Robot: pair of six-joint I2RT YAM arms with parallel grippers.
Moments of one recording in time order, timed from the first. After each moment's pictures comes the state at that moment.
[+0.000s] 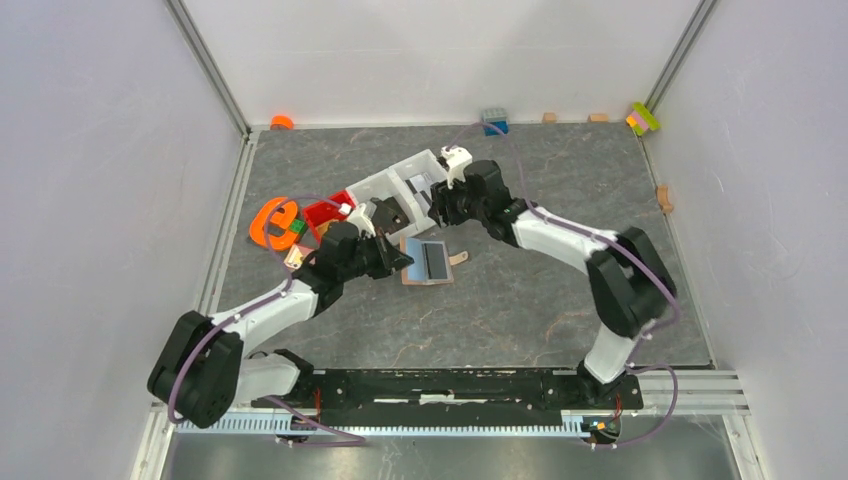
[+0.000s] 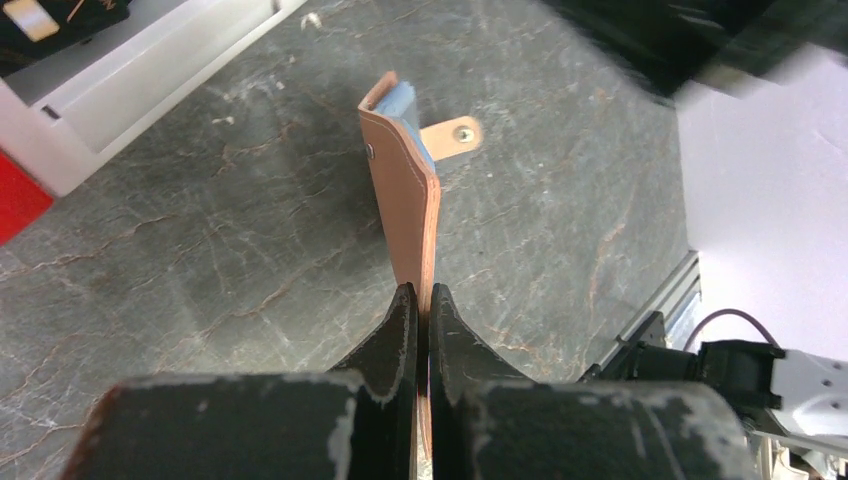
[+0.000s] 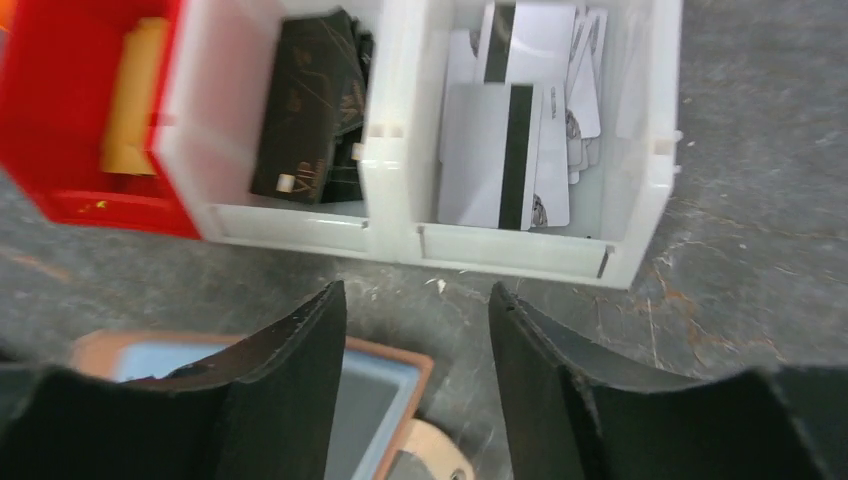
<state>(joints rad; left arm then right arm) -0.51 1.19 0.50 0.21 0.30 -0.73 0.61 1.83 1.22 0.05 -0.14 0.12</state>
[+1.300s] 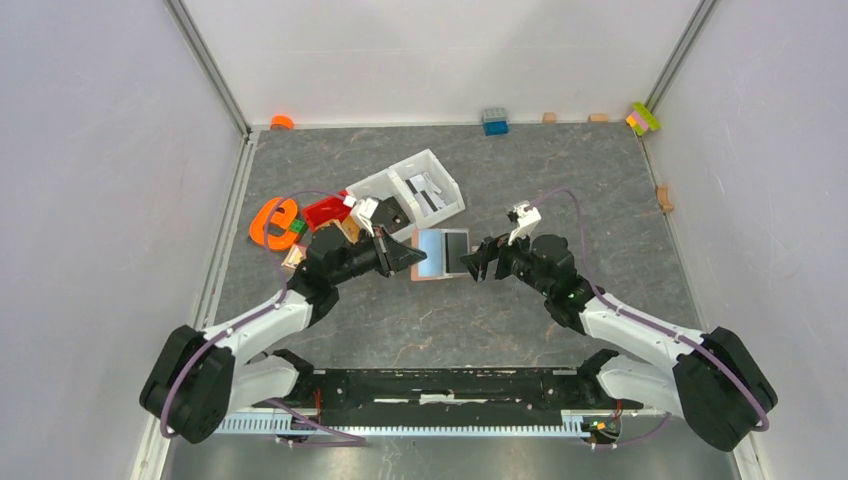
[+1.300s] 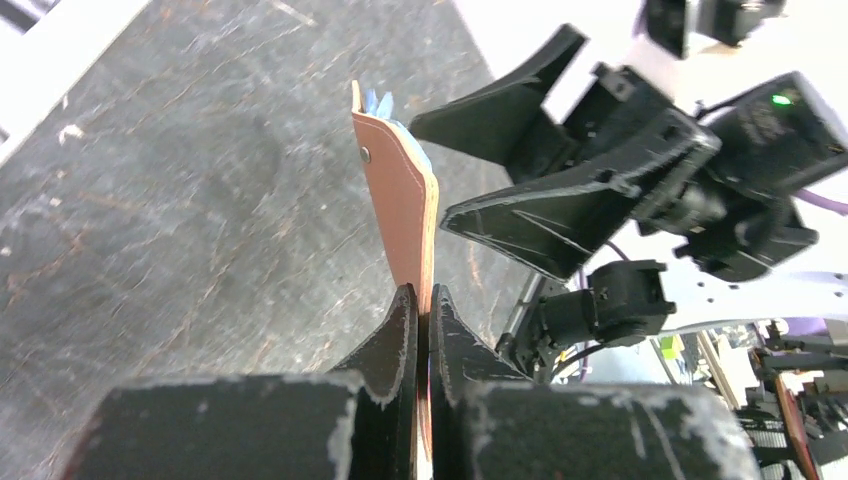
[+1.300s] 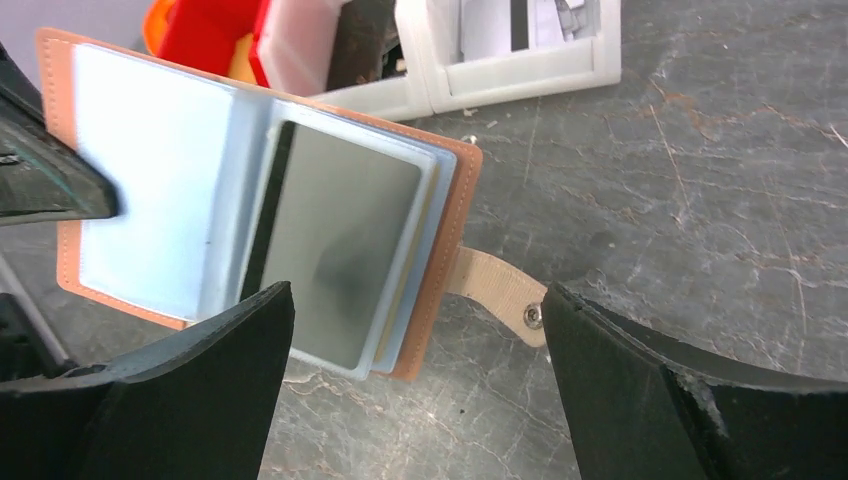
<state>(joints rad) -0.51 1.15 0.44 0.51 0.52 -0.73 0.64 1.10 0.43 0.37 -0.06 0.33</state>
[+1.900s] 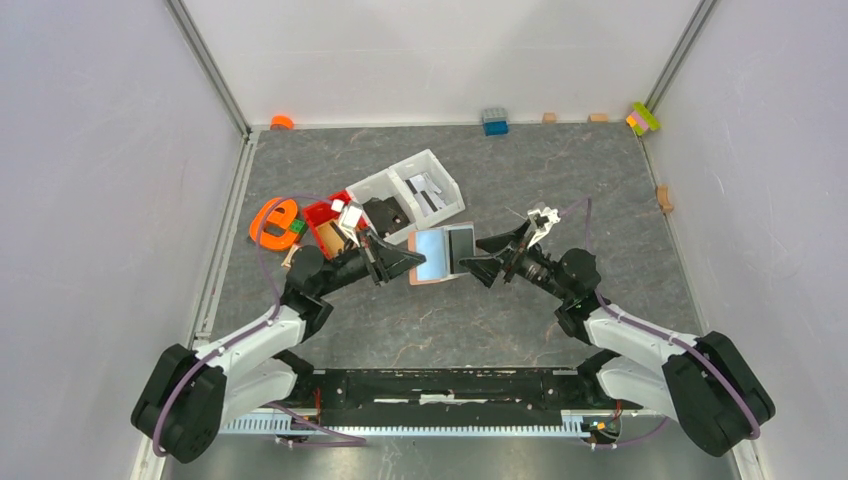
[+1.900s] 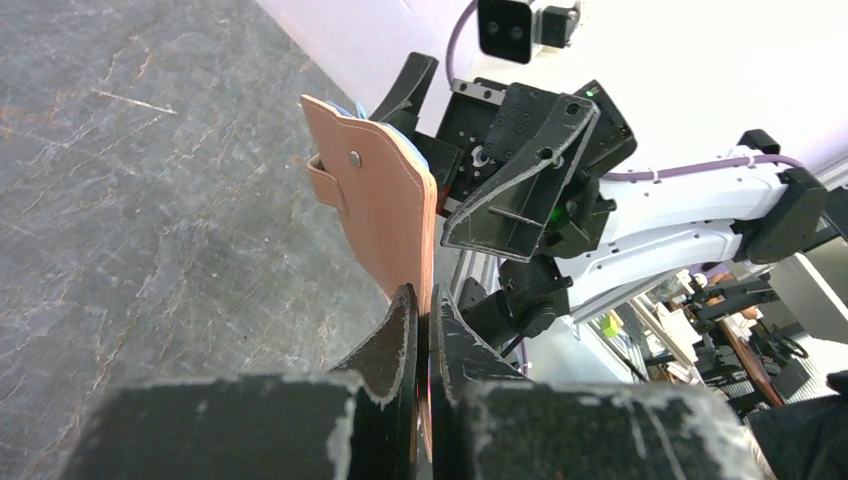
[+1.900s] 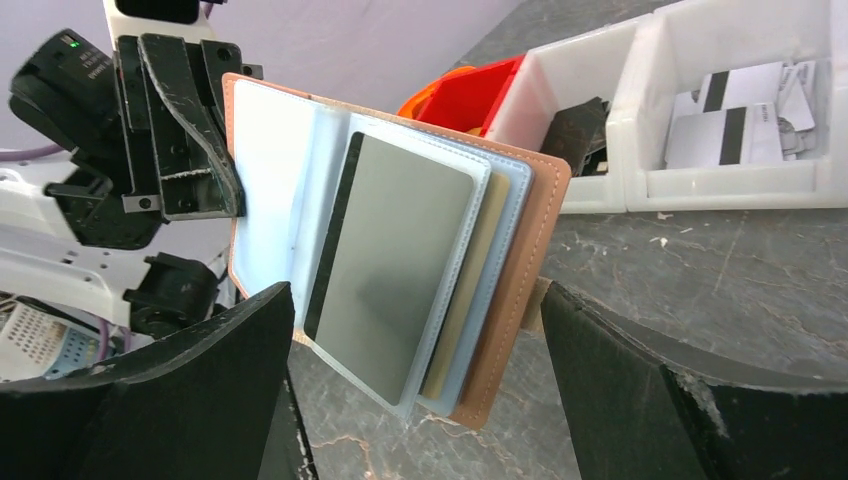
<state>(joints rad) -0.51 1.03 0.33 0.85 0.64 -0.83 0.52 1.09 0.27 0.91 -0.47 0.58</state>
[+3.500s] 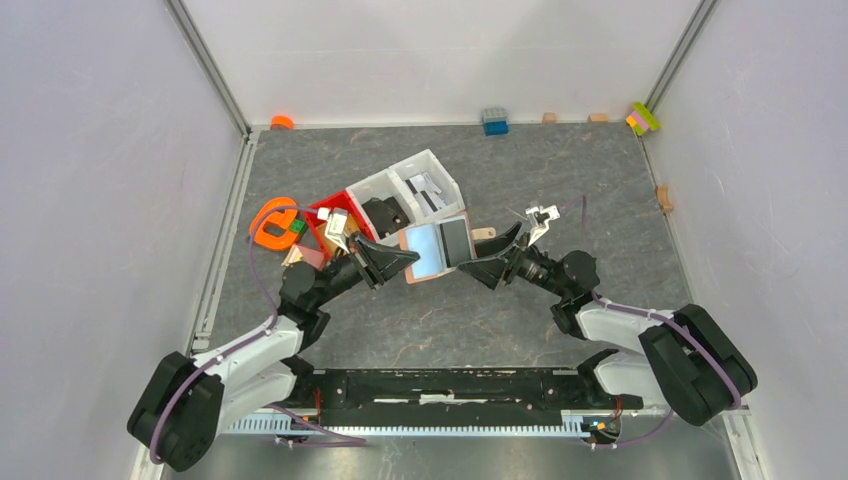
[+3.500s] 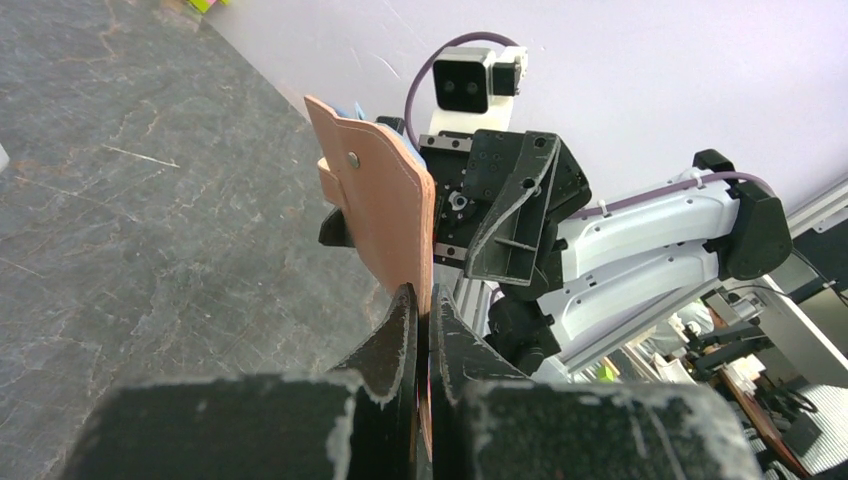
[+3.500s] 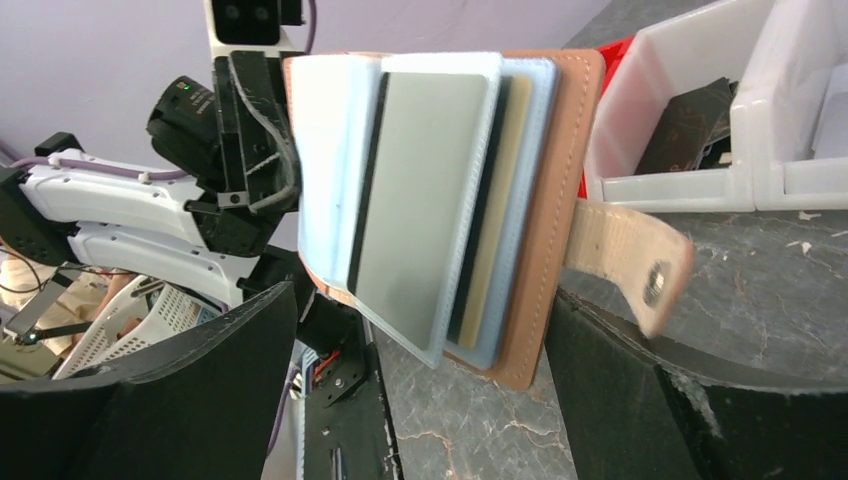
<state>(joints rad) -0.52 0.96 0.24 1.03 0.52 -0.90 0.49 1.25 0.25 1.21 -0.63 0.81</state>
